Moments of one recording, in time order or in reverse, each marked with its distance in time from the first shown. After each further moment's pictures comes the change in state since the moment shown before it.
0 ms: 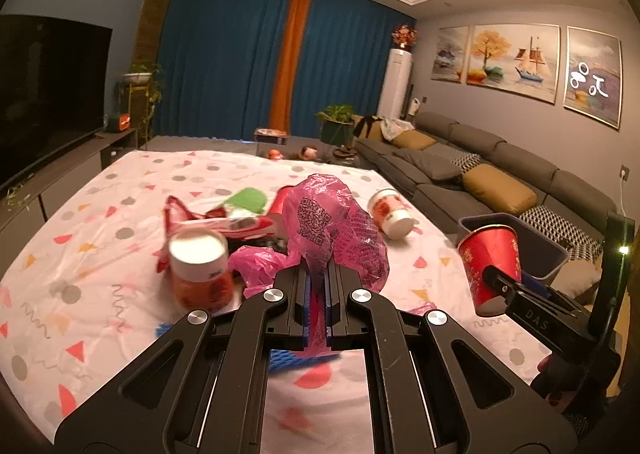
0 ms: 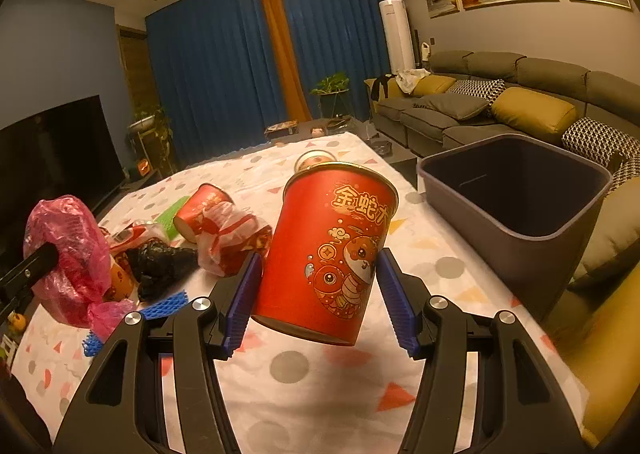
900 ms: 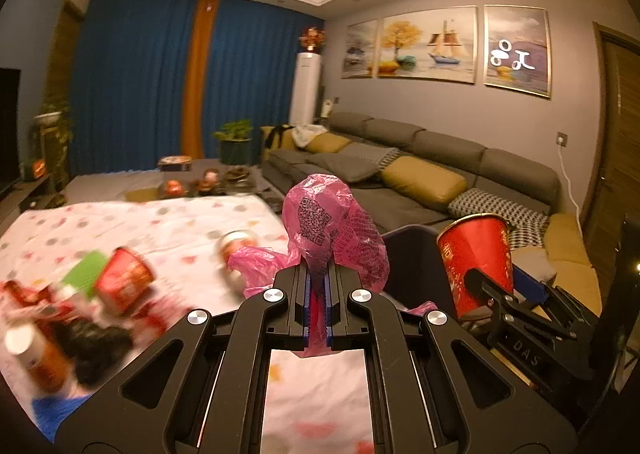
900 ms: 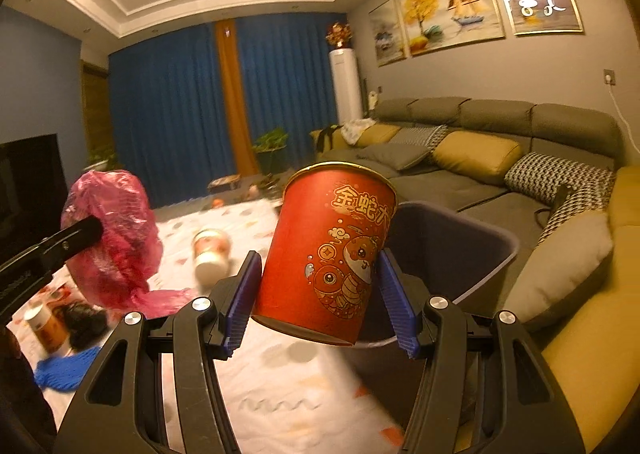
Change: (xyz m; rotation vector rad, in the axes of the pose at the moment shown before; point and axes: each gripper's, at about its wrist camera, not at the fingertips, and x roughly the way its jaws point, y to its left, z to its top) left arm 0.077 -0.171 0.036 0.162 -0.040 -0.284; right arm -0.029 -0.105 0.045 0.023 -0.199 -0.196
